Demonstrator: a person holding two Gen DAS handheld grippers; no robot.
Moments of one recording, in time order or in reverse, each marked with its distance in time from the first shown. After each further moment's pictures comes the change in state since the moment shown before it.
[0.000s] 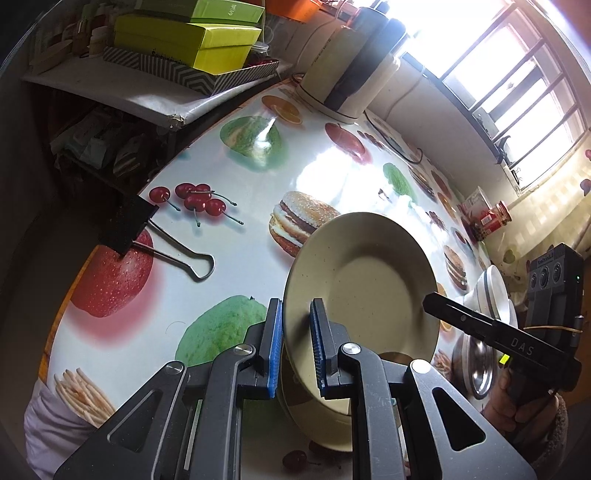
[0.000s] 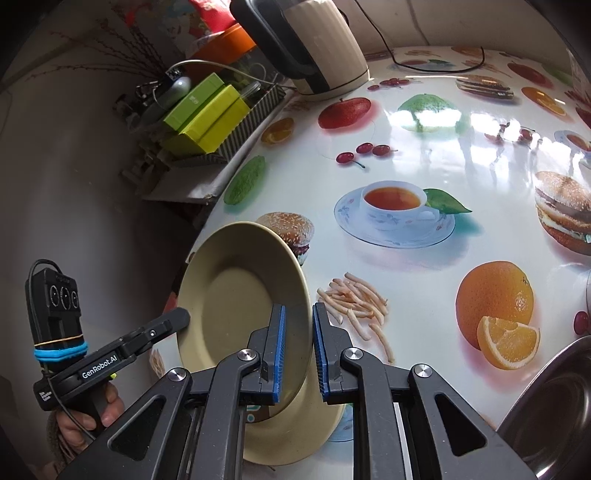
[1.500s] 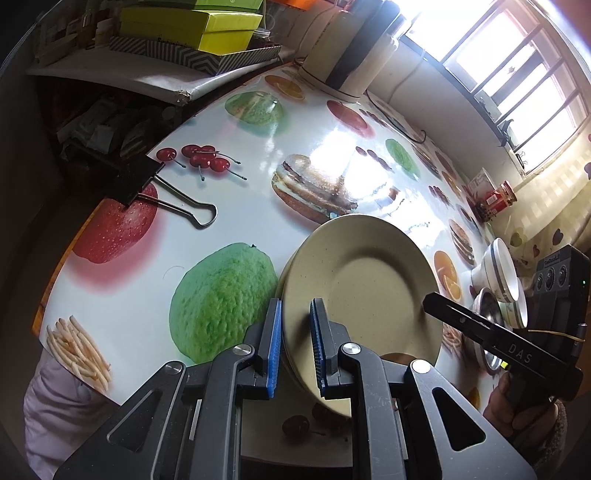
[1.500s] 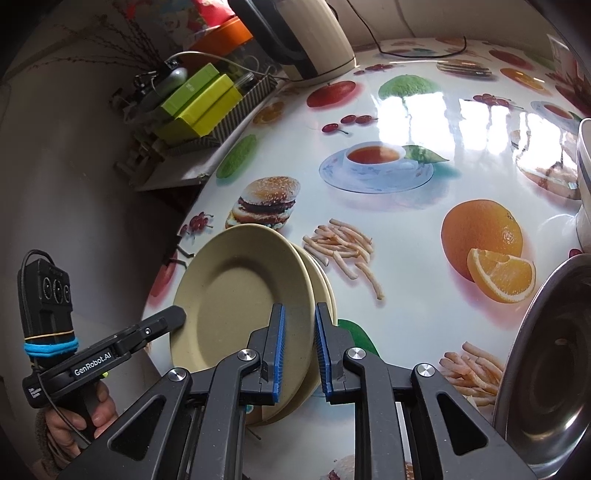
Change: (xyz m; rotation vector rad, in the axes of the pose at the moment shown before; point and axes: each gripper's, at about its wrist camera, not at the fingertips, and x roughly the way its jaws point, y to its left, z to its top) left arm 0.000 -0.005 -0.030 0.010 0.032 0.037; right arm -0.004 -0.005 -0.043 0.002 -0.007 -0.032
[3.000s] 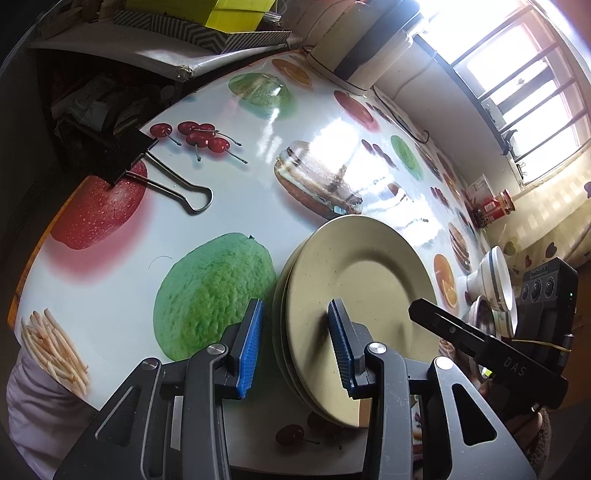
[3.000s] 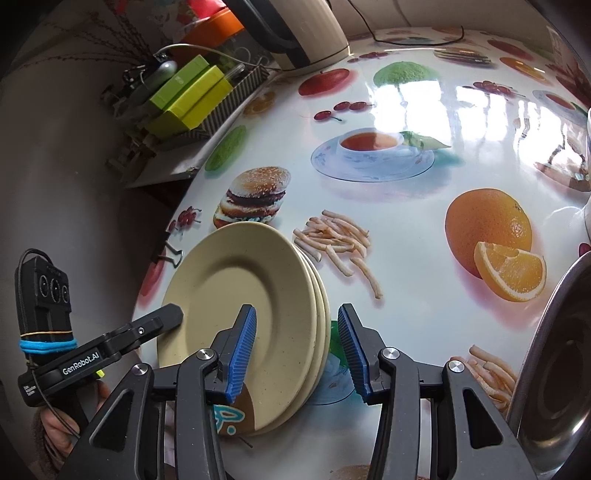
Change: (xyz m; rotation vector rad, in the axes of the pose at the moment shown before) left arm 0.019 0.009 0.001 -0.072 0.047 -0.060; right arm 0.015 -0.006 0.000 0.019 0.035 -0.008
